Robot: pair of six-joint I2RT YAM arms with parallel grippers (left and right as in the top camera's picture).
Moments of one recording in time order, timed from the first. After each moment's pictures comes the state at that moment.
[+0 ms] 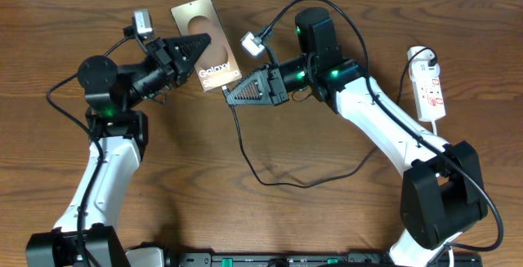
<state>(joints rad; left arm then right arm) 0.08 1.41 0.81 0.73 1.02 -1.42 0.48 1.84 1.40 -0.08 -1.44 0.47</state>
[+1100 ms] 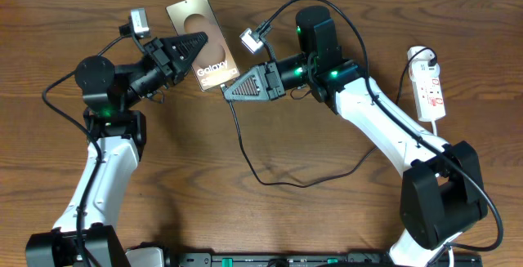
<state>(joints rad) 0.09 1.41 0.81 0.73 1.01 -1.37 0.48 1.84 1.39 -0.01 -1.39 0.65</state>
